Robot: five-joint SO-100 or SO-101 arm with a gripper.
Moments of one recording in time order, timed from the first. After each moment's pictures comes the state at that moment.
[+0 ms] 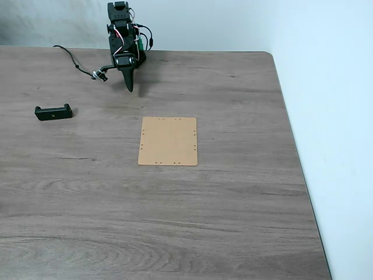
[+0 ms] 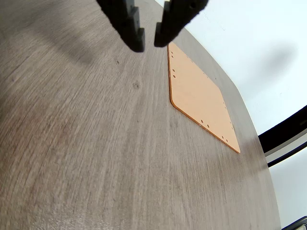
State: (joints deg) arm -4.9 192.6 176.4 57.7 2.7
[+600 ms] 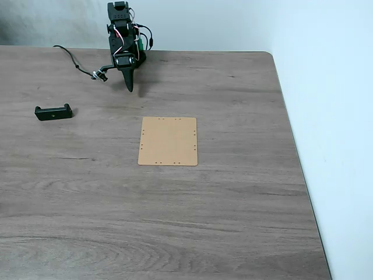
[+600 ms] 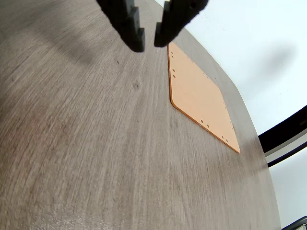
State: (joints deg) arm -4.9 192.6 176.4 57.7 2.7
